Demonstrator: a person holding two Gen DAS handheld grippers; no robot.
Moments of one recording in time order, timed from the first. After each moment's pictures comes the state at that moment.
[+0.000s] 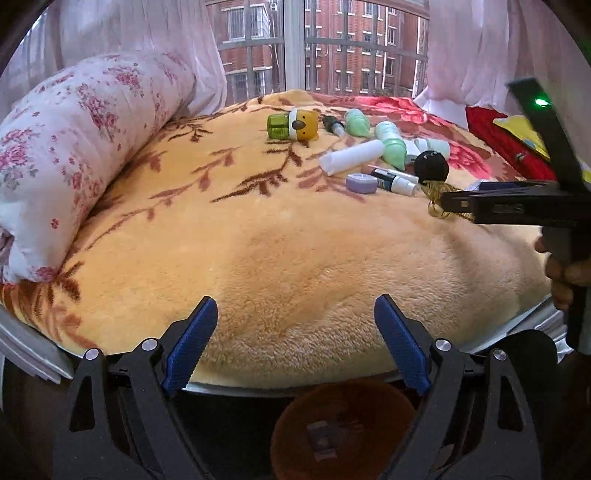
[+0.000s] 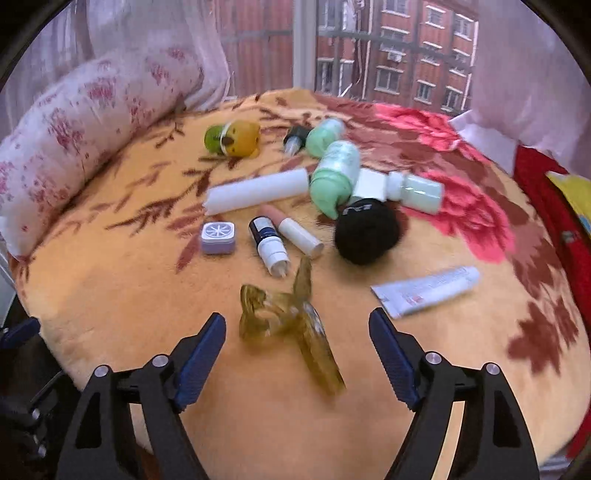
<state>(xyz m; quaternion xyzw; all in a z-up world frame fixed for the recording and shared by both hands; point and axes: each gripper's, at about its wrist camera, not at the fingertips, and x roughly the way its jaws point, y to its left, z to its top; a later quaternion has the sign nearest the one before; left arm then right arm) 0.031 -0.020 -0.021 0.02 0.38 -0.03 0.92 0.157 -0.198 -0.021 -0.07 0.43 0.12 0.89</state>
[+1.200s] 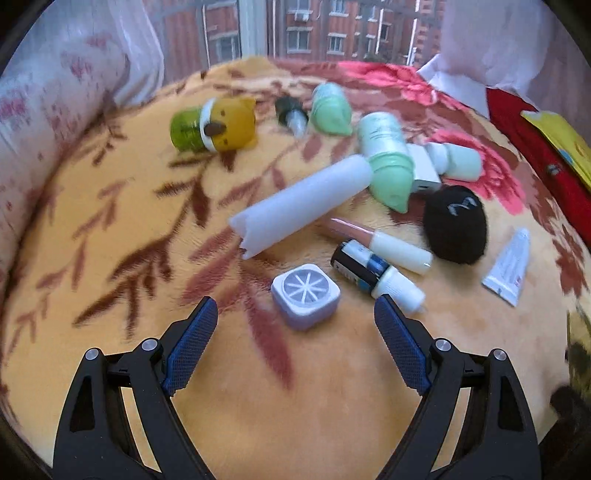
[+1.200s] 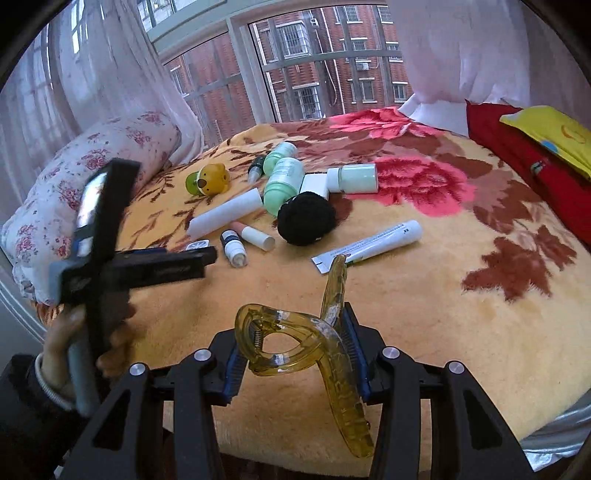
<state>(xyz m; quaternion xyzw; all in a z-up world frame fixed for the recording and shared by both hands) 0.221 -0.095 -0.037 0.01 0.47 -0.05 0.88 0.099 -0.281 -0.014 0.06 0.37 0.11 0.92</state>
